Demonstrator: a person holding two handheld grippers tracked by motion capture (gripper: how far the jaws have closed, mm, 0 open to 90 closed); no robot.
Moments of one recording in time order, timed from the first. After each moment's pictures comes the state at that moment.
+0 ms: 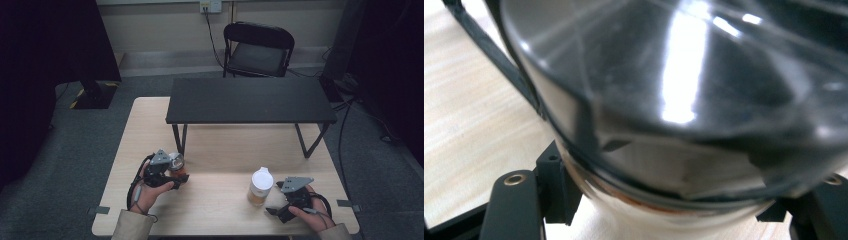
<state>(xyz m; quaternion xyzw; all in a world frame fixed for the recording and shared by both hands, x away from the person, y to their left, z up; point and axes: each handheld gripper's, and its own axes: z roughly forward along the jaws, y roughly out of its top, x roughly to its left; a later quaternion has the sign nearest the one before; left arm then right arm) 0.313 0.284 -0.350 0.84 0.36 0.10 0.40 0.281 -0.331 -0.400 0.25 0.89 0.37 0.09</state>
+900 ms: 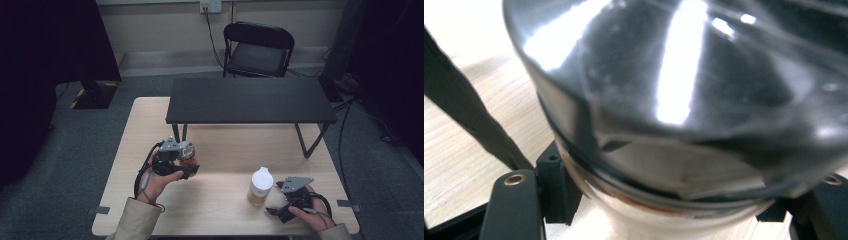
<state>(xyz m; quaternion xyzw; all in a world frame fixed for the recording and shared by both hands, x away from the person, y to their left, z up) 0.334 0.261 -0.311 0.84 0.34 0.08 0.42 0.281 -0.331 -0.400 0.25 0.89 0.37 0.09</state>
